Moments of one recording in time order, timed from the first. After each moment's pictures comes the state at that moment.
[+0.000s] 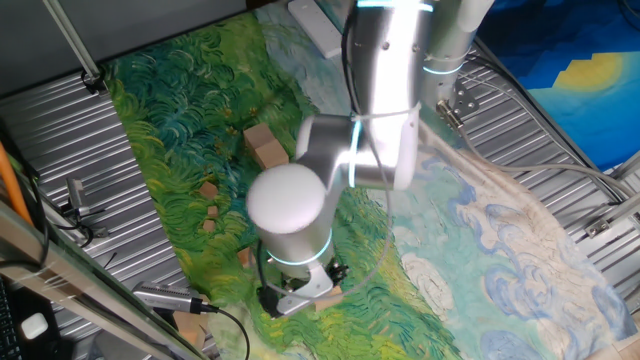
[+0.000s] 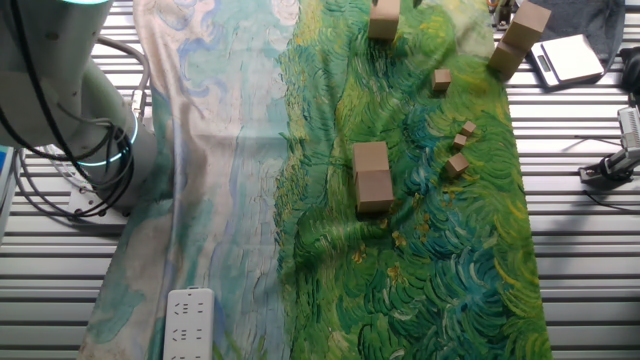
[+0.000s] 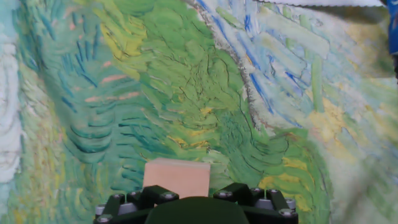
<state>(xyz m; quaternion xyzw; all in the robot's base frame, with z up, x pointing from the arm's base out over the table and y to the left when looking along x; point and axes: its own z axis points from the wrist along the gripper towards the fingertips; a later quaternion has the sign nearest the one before) 0.510 0.353 0.064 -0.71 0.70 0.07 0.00</state>
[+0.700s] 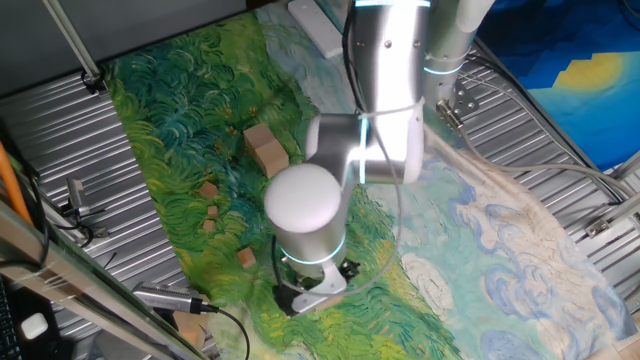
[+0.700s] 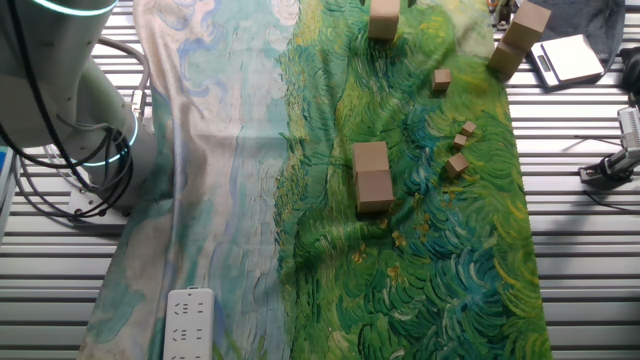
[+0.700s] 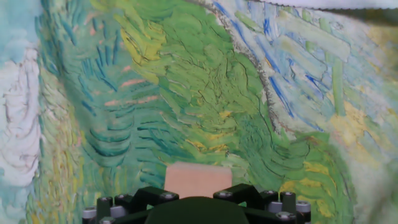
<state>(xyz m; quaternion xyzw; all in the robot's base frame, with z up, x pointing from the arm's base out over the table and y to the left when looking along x) 0.495 0.360 0.053 -0.71 0.70 0.06 0.00</state>
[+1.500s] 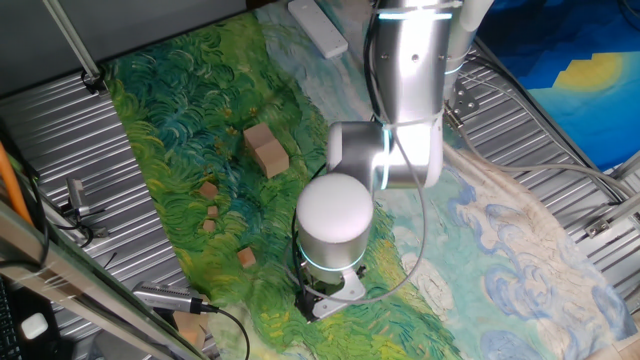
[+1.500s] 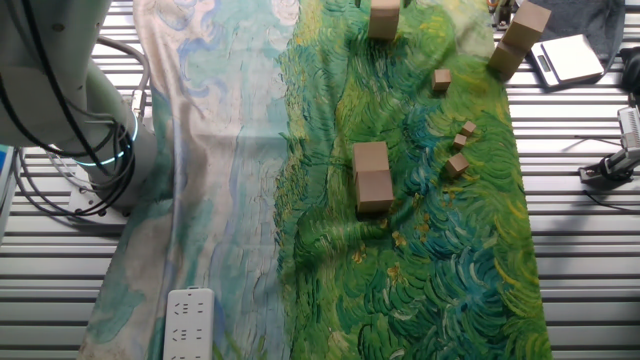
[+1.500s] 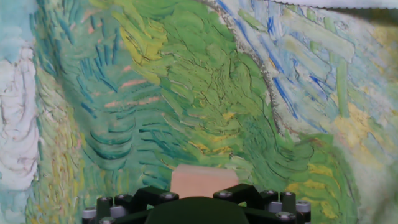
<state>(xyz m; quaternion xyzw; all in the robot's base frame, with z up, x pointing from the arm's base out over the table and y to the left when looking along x) 0.488 0.363 0.041 -0.71 0.71 0.02 0.01</state>
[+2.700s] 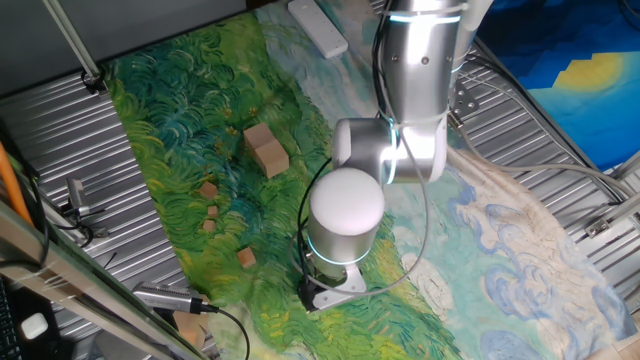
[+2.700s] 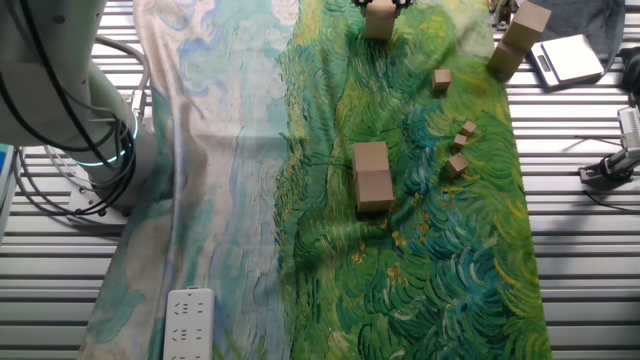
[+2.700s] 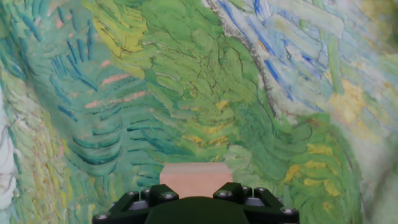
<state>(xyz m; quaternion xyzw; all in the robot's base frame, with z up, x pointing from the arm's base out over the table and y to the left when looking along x) 0.487 0.354 0.035 -0.66 0.75 0.00 0.01</state>
